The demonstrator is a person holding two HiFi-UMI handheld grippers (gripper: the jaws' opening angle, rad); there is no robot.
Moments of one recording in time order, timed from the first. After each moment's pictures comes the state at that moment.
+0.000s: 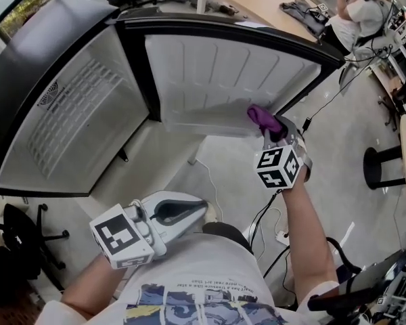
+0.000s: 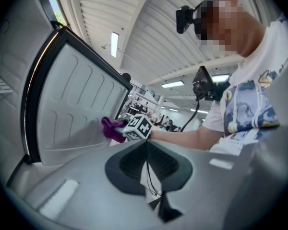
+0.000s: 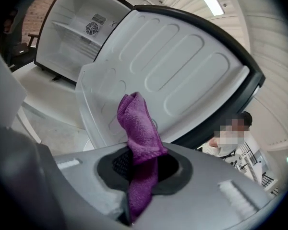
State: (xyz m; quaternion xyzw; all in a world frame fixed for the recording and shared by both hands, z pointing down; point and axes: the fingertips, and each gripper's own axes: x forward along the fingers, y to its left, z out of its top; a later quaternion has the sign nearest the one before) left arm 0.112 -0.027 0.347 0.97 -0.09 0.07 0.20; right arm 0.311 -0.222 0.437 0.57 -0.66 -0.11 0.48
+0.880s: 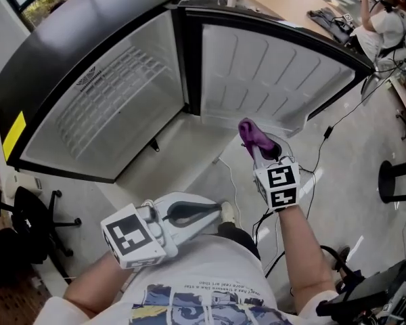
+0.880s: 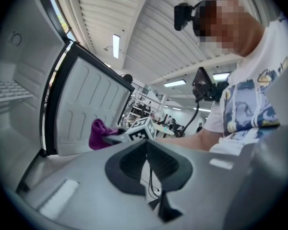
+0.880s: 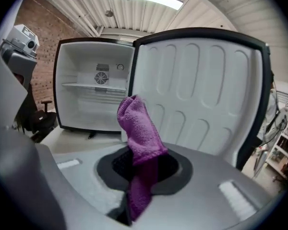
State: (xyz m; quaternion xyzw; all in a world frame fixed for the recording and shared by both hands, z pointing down) left arm 0.062 -0.001 0.345 0.97 -0.11 0.08 0.19; right arm 0.167 -0.177 0.453 0.51 -0.82 0.05 0.26
